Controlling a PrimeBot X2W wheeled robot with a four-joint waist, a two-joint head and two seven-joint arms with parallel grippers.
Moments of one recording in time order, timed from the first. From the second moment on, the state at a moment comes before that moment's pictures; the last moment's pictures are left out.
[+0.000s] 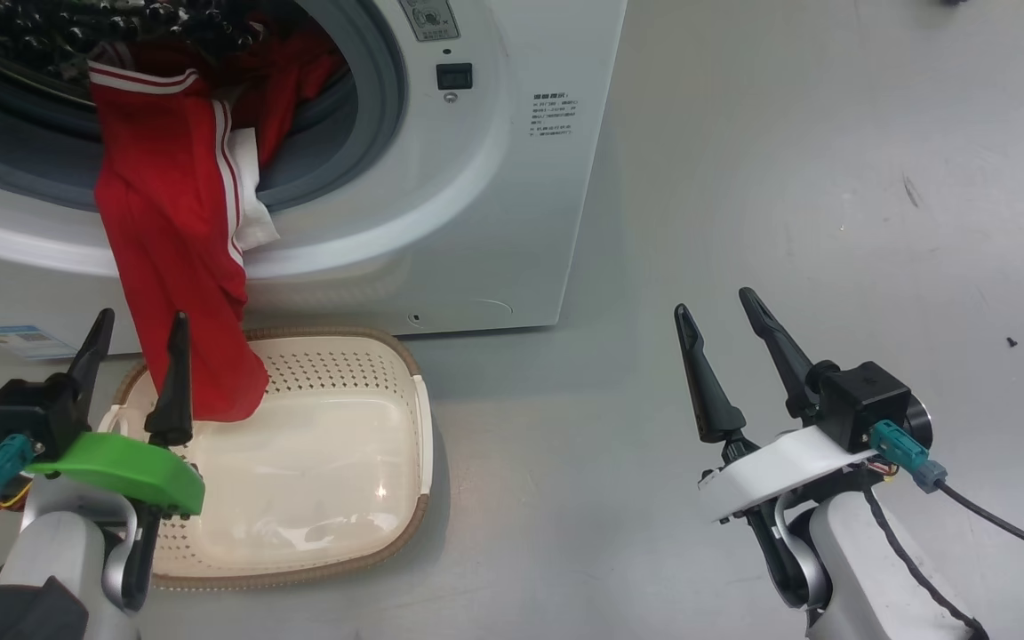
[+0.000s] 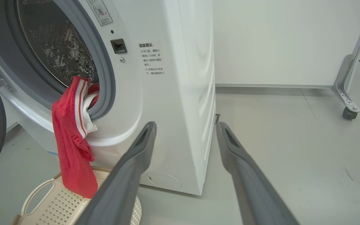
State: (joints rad) left arm -0.34 0.17 -0.08 0.47 -0.35 -0.12 -0.25; right arm -0.23 -0.06 0.35 0.23 0.35 0.03 -0.25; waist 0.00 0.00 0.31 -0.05
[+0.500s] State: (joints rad) left arm -0.33 0.19 -0.05 0.50 -0.35 -0.11 -0.25; right arm -0.23 -0.06 0.39 0.23 0.34 0.04 -0.25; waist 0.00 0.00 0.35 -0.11
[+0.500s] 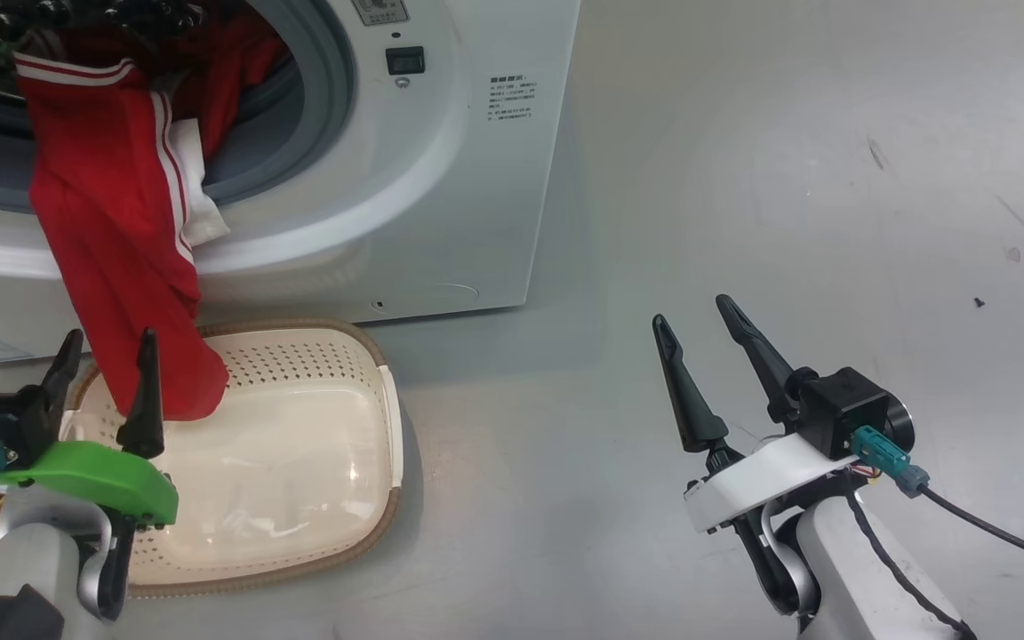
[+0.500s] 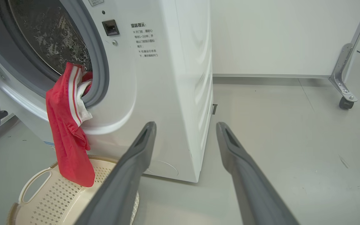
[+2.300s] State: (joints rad) left arm -0.75 0.32 0.05 0.85 -0.42 -0.02 0.07; right arm -0.30 -0.06 0.46 0.19 0.37 0.02 -0.25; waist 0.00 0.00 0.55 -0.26
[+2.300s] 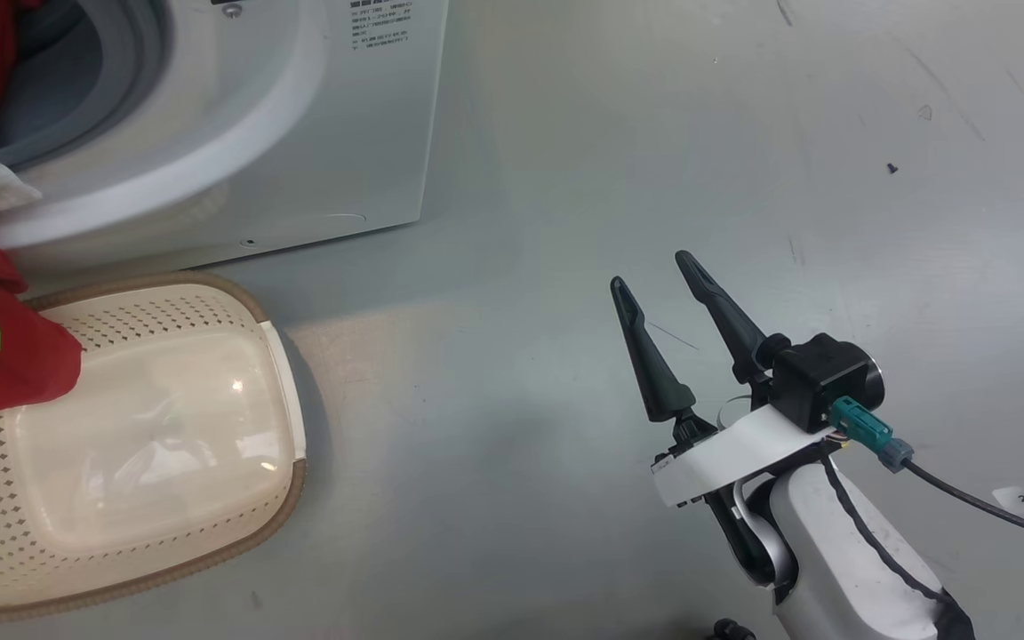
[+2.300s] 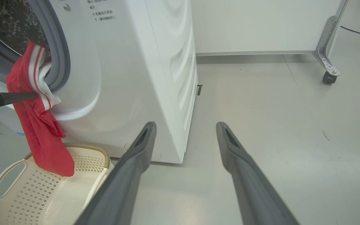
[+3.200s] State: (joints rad) left arm -0.81 0.29 0.01 0.95 -0.44 -0.09 -0.02; right arm -0.31 -0.06 0.46 0.20 0.37 0.00 -0.25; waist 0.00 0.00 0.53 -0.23
